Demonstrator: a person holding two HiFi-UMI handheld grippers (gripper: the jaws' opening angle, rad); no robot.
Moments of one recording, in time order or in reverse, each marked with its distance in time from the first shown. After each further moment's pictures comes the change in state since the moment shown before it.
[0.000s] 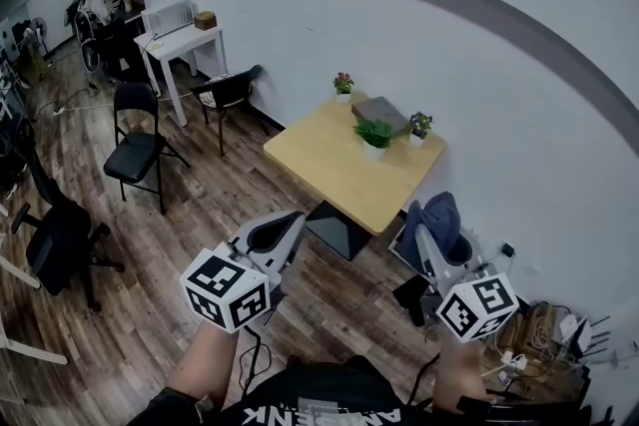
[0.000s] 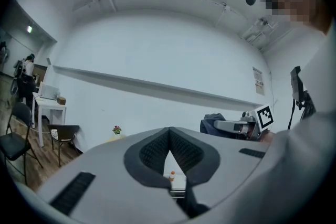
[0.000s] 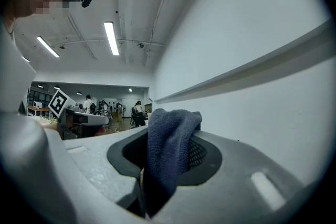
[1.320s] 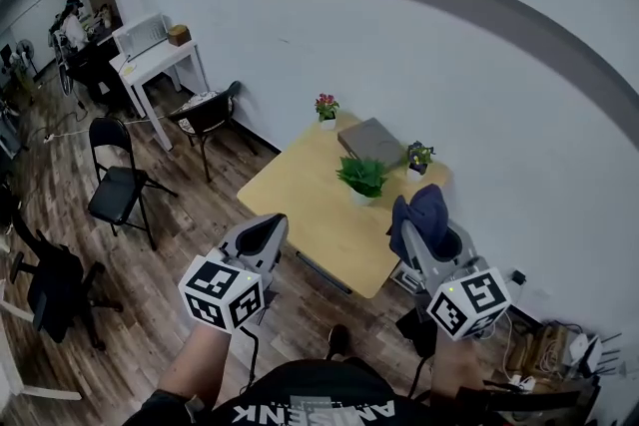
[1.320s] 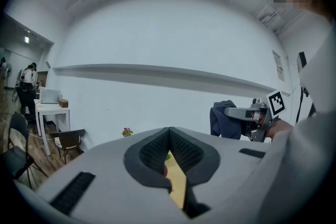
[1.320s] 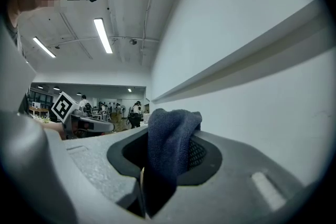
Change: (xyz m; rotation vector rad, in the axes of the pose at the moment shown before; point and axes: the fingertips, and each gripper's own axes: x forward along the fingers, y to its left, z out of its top) left arm 0.236 0.152 0.013 0.055 0.108 0.115; right arm 0.202 -0.180 0.013 0.005 -0.004 0.030
